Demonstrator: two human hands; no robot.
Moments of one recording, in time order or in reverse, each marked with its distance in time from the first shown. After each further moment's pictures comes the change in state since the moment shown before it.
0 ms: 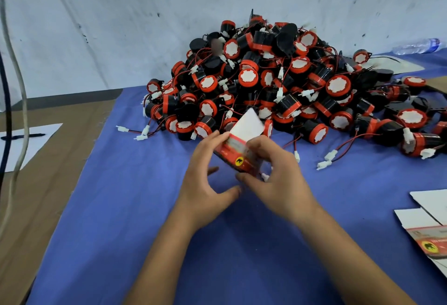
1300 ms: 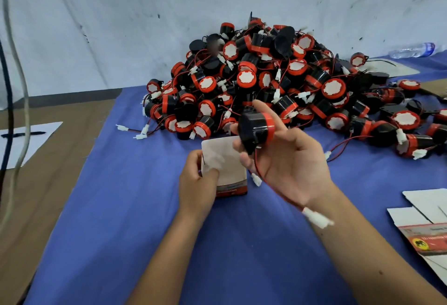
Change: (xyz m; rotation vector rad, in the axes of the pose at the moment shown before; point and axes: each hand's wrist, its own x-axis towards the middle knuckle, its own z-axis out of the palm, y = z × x) left_hand 0.000 0.005 0.019 -0.118 0.343 -0.467; right_hand 0.021 -0.034 -0.026 1.428 -0.186 0.374
